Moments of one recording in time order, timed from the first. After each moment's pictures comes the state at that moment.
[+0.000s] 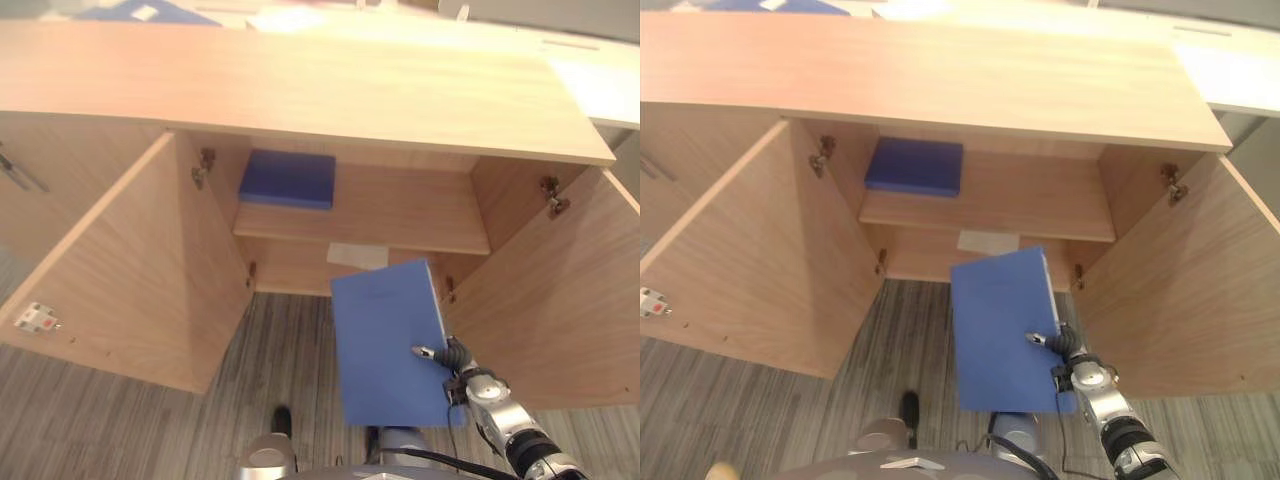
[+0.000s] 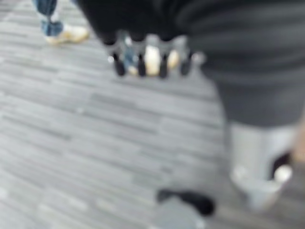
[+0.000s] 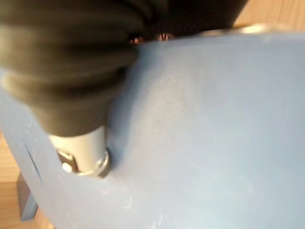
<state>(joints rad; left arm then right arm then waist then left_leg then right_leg) 0.10 0.26 -0.06 1.22 -0.34 0.13 -0.01 -0.13 -0.33 0.32 0.70 0.22 -0.01 0.12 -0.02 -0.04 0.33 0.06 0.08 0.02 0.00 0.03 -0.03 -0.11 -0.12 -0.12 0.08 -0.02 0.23</state>
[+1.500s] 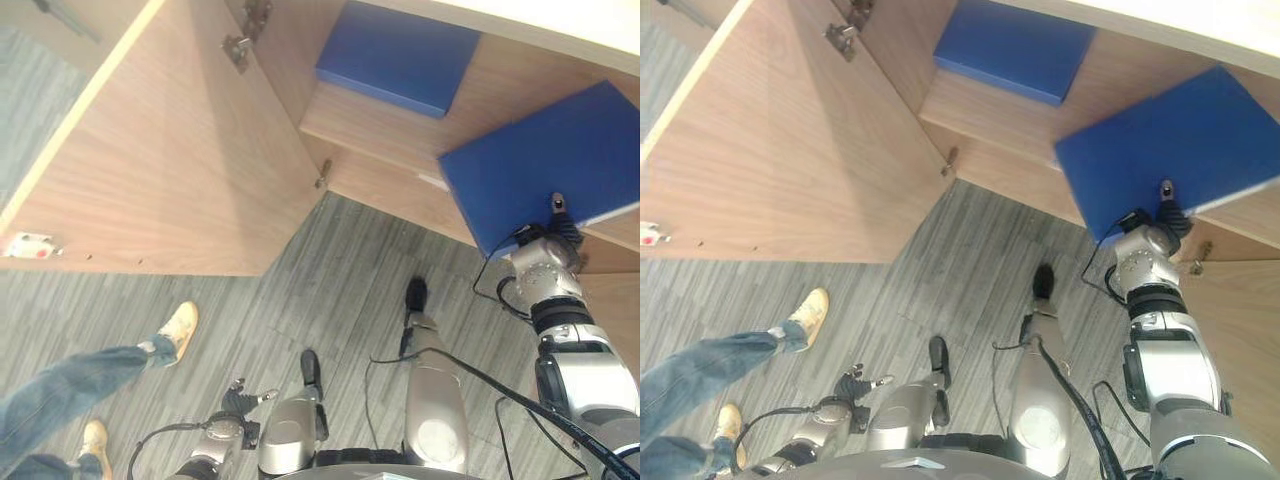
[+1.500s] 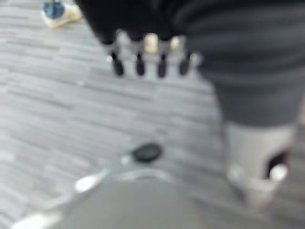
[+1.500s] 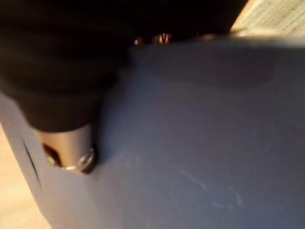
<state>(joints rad) -0.06 0.16 -0.32 1.04 -0.30 -0.01 0.02 -0.77 -0.46 -0.07 0.92 1.02 -0.11 -0.57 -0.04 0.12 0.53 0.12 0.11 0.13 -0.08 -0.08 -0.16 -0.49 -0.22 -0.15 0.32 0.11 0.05</state>
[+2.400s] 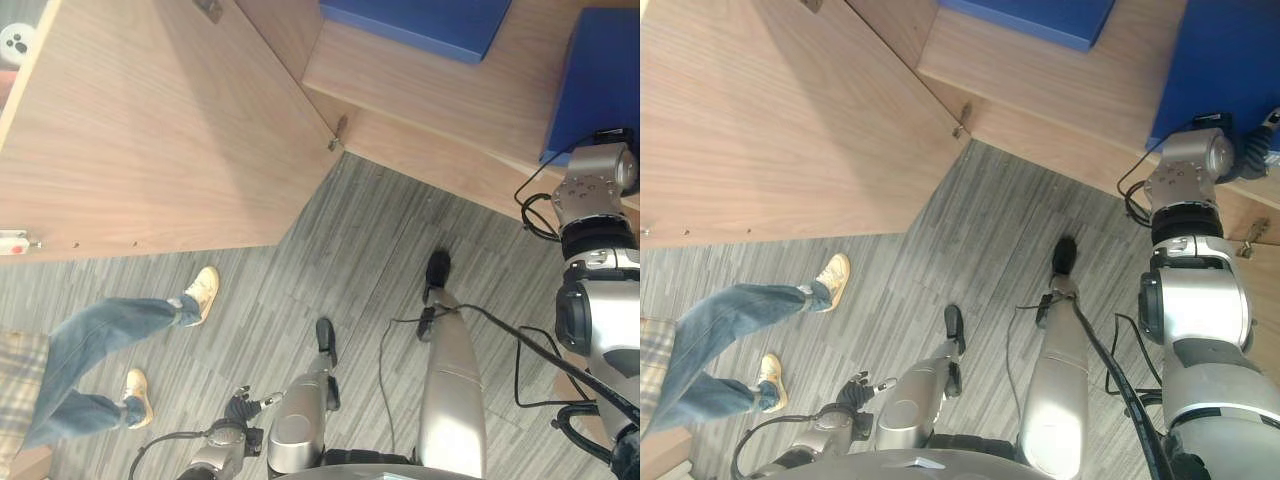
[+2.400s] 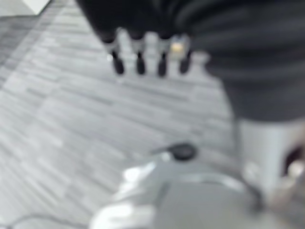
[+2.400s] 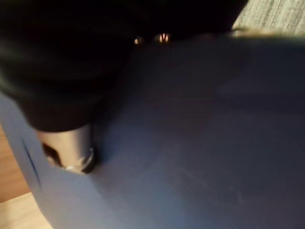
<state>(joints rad) -0.03 0.18 -0.39 1.01 -0.40 -0.03 0.00 -1.13 -0.57 -0.03 0.99 1.23 -0.42 -0.87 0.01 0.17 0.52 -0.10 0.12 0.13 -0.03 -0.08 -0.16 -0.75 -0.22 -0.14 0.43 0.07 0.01</state>
